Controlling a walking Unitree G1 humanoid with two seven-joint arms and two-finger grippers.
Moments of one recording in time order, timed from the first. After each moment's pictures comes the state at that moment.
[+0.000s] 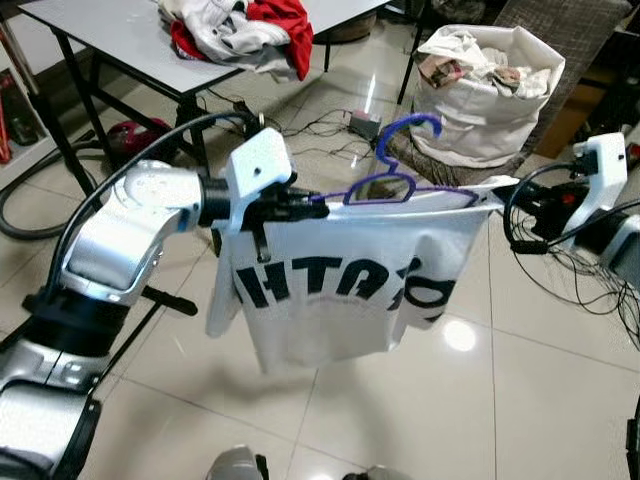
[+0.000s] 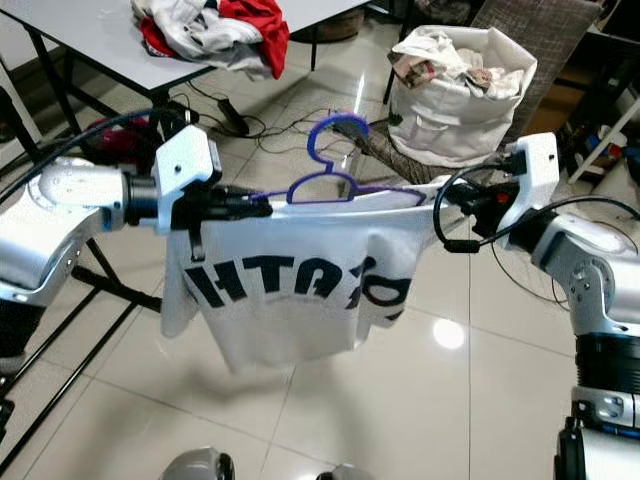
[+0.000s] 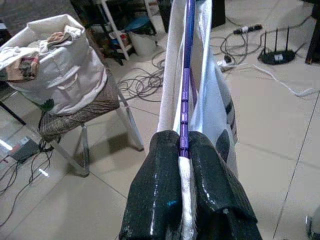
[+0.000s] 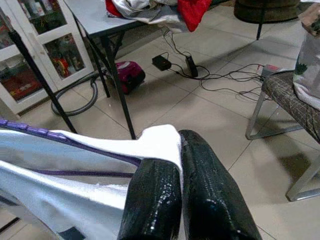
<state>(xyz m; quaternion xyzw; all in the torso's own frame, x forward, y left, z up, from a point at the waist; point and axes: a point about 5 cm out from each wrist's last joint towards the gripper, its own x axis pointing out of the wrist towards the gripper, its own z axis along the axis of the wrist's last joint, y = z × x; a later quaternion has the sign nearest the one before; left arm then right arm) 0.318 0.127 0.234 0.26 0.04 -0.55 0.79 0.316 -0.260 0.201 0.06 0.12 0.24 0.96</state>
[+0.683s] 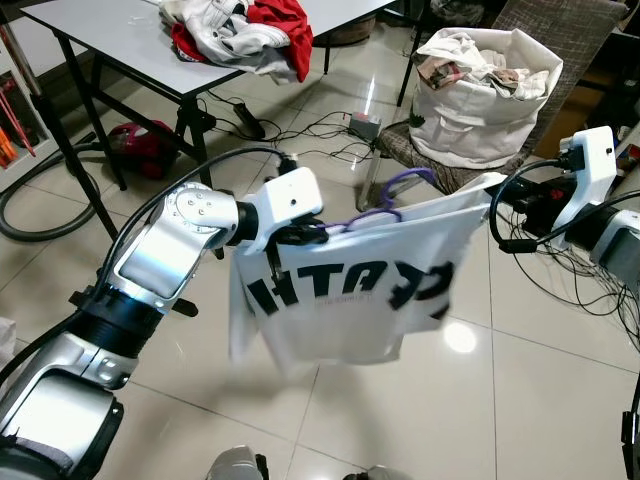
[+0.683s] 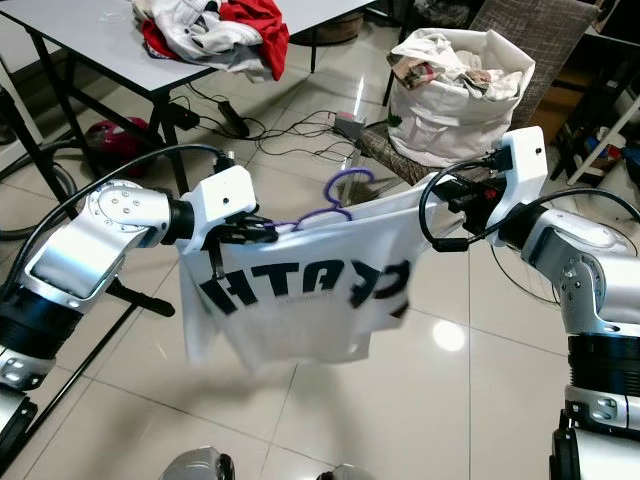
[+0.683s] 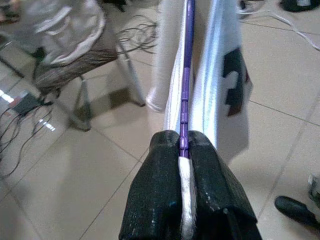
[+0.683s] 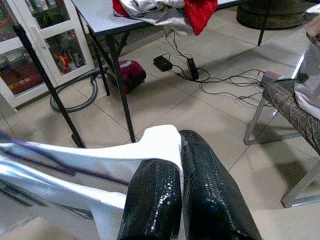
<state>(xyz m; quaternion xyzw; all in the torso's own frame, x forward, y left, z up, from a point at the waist) 0.333 0.113 0.194 0.30 0.12 -0.51 0.80 0.316 -0.247 0.209 0.03 0.11 0.25 0.96</state>
